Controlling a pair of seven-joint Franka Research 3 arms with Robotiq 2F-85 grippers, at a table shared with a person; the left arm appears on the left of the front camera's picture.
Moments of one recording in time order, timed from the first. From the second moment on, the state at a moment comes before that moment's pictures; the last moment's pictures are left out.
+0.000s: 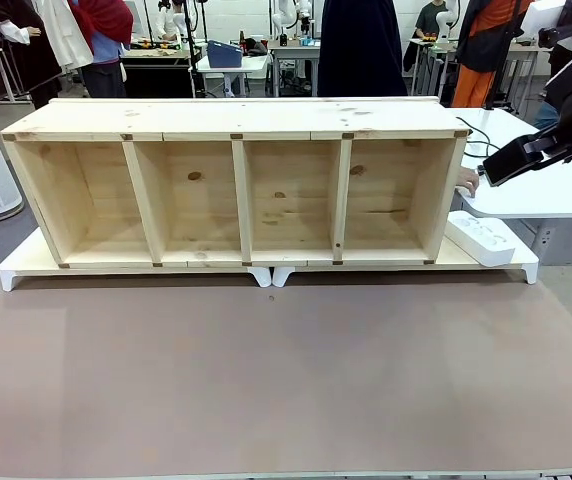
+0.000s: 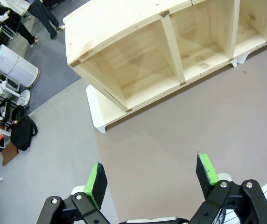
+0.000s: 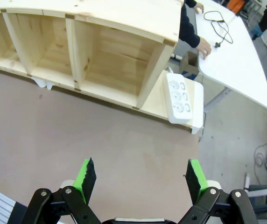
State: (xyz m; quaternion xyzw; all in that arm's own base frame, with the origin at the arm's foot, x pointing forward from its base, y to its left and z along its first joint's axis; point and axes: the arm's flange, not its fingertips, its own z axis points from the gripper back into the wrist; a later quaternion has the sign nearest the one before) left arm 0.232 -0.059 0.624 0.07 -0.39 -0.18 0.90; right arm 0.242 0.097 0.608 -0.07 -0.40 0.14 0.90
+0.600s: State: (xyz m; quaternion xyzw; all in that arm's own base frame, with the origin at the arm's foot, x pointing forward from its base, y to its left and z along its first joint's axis) left arm 0.232 -0.059 0.624 0.07 -0.39 -0.18 0.90; right arm 0.242 0.097 0.609 -0.07 -0.40 0.14 0.90
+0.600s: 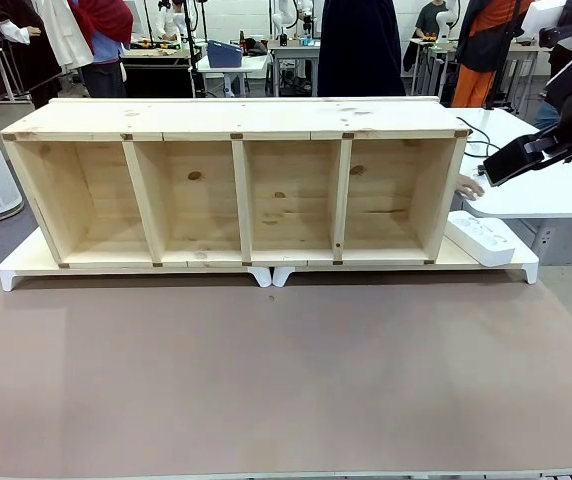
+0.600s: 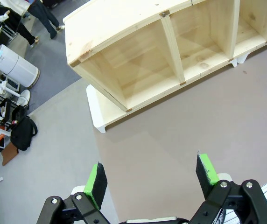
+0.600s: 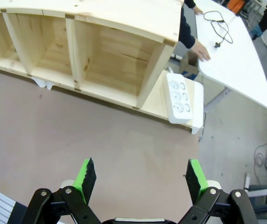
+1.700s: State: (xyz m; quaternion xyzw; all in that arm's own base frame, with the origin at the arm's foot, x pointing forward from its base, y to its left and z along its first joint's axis) left arm 0.232 -0.059 0.624 0.07 -0.39 -0.18 0.90; right arm 0.242 0.097 0.609 -0.07 -0.40 0.14 0.90
